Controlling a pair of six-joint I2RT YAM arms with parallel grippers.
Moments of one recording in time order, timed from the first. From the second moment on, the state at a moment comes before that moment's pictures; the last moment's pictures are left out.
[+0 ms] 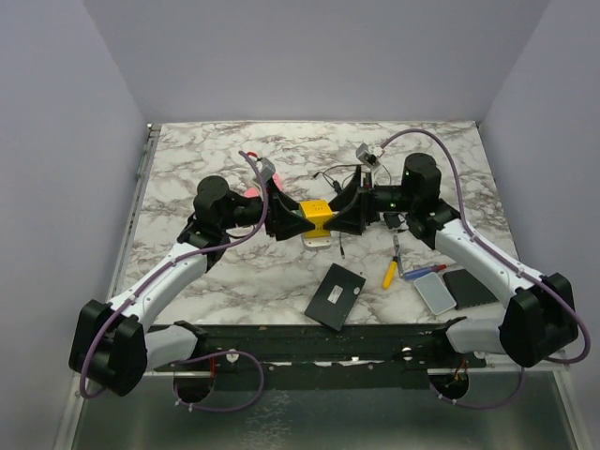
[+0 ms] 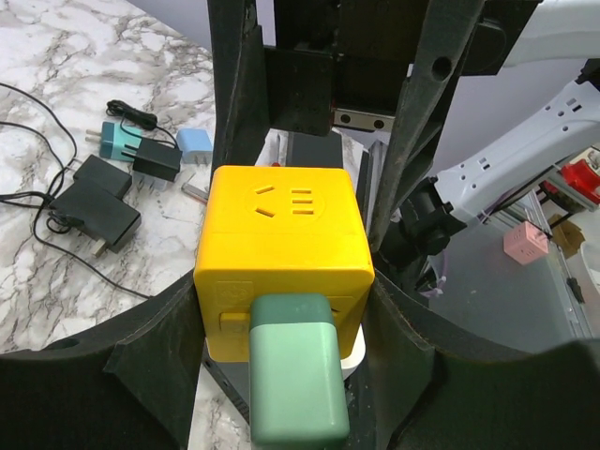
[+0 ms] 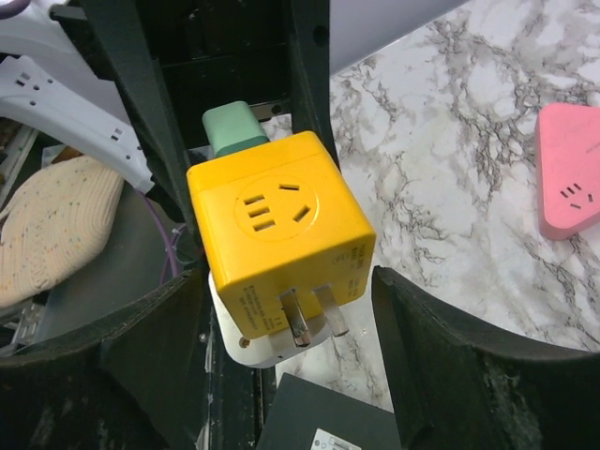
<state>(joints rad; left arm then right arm) -0.44 1.17 0.75 0.43 0.93 -0.48 0.45 1.31 0.93 0.22 -1.04 0.31</state>
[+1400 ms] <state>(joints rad) -0.44 1.17 0.75 0.43 0.99 -0.49 0.51 1.38 1.08 -0.03 -1.07 0.13</state>
